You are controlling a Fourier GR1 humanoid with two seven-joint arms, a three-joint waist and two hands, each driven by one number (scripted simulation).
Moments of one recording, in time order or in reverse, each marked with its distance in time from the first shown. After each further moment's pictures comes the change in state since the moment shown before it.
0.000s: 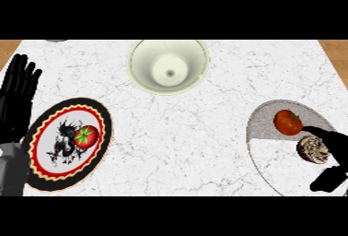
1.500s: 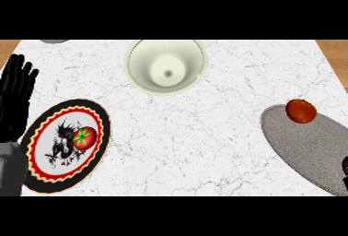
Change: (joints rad) left arm -0.007 0.001 0.025 0.024 -0.005 -0.015 -0.016; right arm 0.126 0.069 -0.147 -0.634 0.123 0.106 0.431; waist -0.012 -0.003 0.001
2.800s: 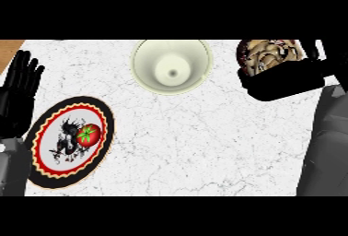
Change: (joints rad) left arm -0.026 -0.010 -0.016 0.001 -0.007 -0.003 0.014; right arm -1.044 0.334 0.169 0.183 -0.150 0.102 0.438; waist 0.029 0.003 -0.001
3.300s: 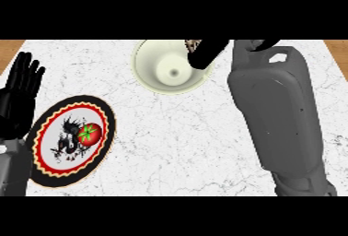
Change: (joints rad) left arm 0.008 -0.003 -0.002 0.006 -0.007 -0.004 -0.018; right arm -0.166 0.055 0.056 0.477 0.022 -0.199 -0.038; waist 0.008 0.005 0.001
